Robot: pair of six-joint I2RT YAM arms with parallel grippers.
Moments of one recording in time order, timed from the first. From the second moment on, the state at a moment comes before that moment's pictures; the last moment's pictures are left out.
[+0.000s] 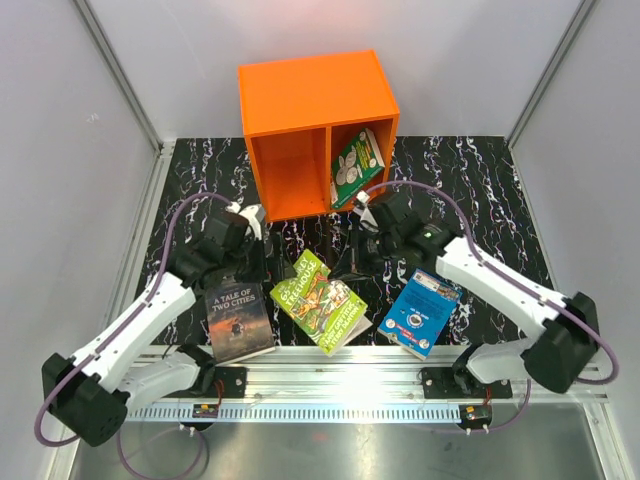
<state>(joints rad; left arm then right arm) -0.55 1.00 0.88 -0.71 0.13 -0.57 0.73 1.38 1.15 -0.61 -0.45 0.82</state>
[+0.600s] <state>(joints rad) -0.41 1.08 0.64 0.36 1.10 -1.07 0.66 1.07 1.11 -0.67 -0.55 0.77</state>
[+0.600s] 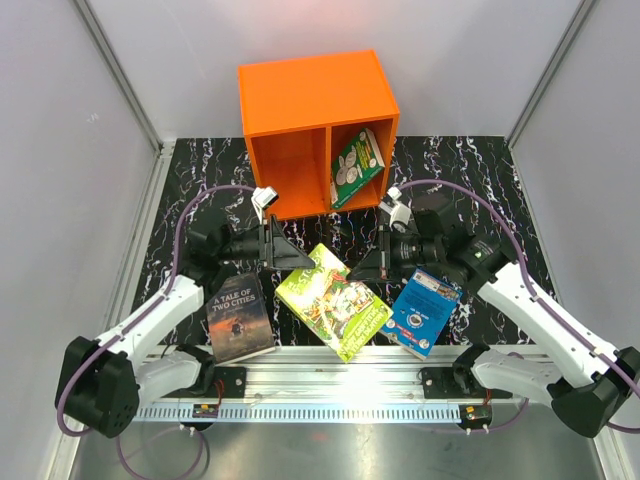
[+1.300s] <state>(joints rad) -0.42 0.98 0.77 -0.18 1.07 -0.71 0.61 1.16 1.13 -0.66 -0.70 0.71</state>
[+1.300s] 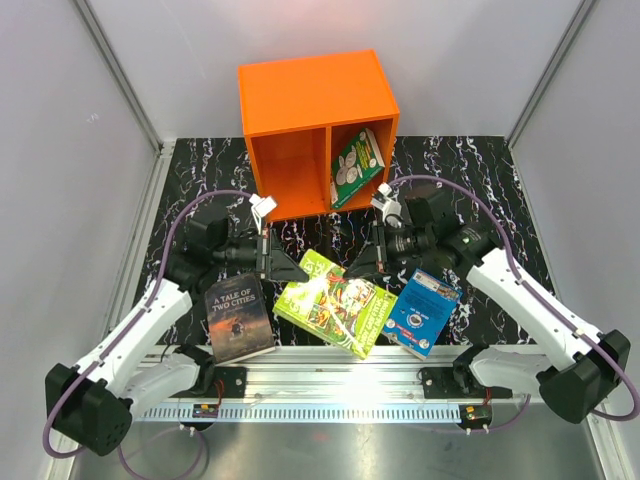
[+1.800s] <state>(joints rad) -0.45 1.03 0.83 -0.41 0.73 -0.66 0.57 1.19 1.47 -0.92 -0.30 0.68</state>
